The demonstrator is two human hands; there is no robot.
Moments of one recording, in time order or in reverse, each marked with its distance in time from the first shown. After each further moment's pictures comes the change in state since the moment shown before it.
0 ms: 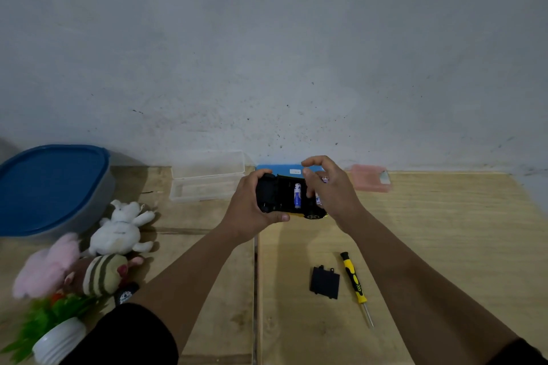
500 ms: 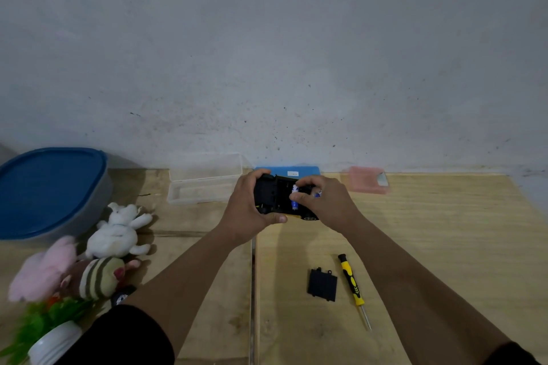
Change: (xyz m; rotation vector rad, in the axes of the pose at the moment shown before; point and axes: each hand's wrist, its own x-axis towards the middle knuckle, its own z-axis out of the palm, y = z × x) left_hand 0.001 0.002 0.002 0.034 0.026 0.030; right_hand -0.001 0.013 -0.003 -0.273 -0.059 0.013
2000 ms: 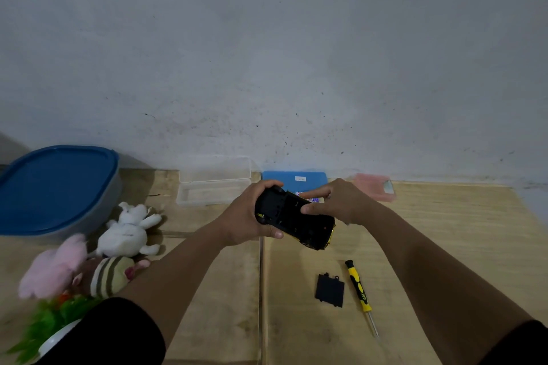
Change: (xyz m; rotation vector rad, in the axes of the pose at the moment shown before) left_hand 0.001 -0.021 -0.032 -0.128 -0.319 0.051; right_hand 0.009 -0.024 -0.022 -0.254 -0.362 0.077
